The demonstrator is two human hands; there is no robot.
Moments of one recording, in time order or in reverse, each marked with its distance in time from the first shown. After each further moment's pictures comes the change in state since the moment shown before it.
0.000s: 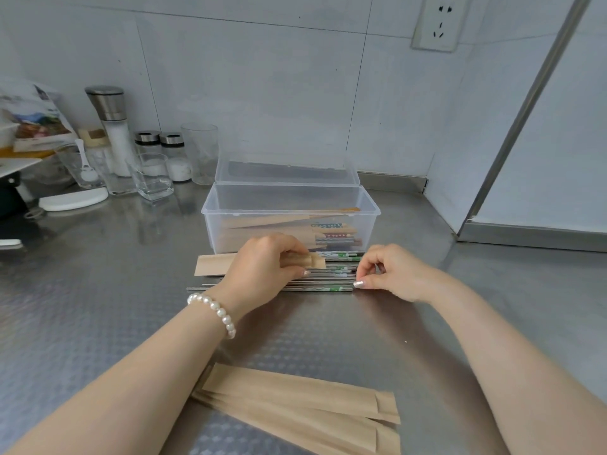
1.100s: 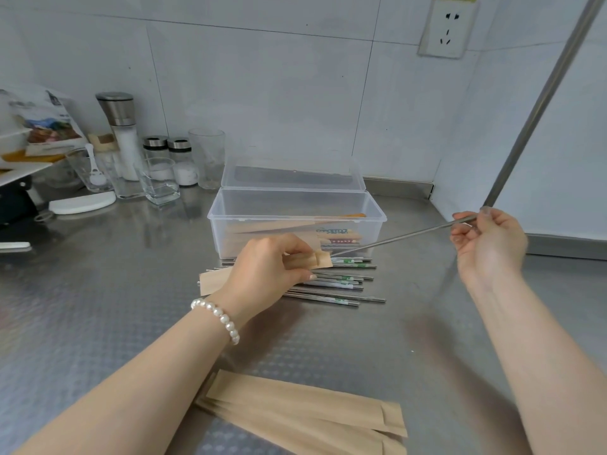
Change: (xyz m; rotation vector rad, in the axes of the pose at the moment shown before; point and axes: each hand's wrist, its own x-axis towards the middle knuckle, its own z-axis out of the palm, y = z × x) left_hand -0.001 0.004 -0.004 -0.064 0.090 -0.051; right_hand -0.007 0.019 -0.049 1.299 1.088 0.035
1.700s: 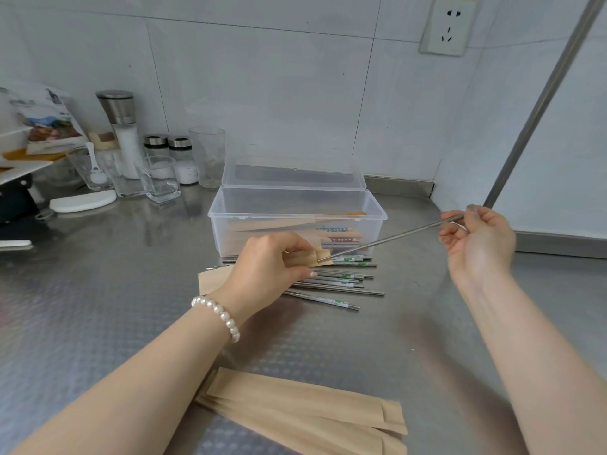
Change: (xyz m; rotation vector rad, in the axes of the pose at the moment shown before) left_hand 0.000 0.001 0.000 -0.001 0.005 0.016; right_hand -0.013 0.003 0.008 -0.017 -0.068 0.016
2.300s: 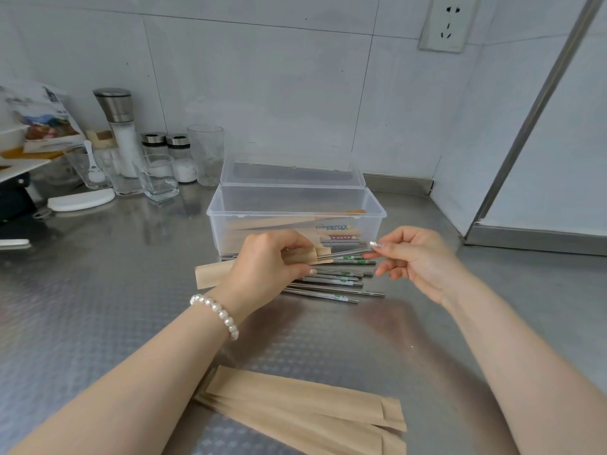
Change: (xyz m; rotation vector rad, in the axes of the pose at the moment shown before) left_hand -0.001 0.004 -0.002 -0.029 0.012 0.007; right_hand -0.028 0.016 0.013 -0.520 -0.581 0.339
